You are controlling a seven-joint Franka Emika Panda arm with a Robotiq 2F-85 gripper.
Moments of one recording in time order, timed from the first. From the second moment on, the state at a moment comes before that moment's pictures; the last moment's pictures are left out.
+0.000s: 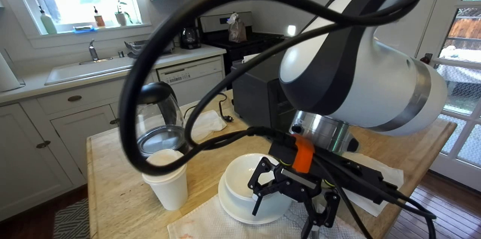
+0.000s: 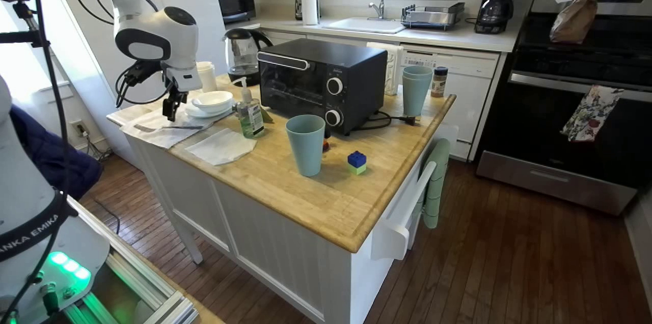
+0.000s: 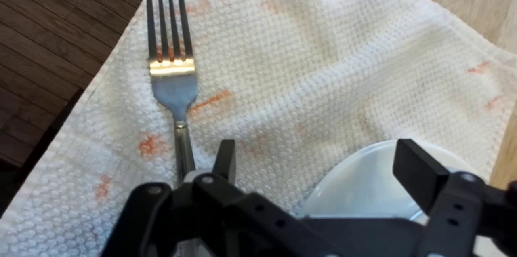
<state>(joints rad) 0.29 0.31 0.22 -2.38 1.10 2.70 0.51</state>
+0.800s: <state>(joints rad) 0.29 0.29 0.20 -2.38 0.81 2.56 0.62</state>
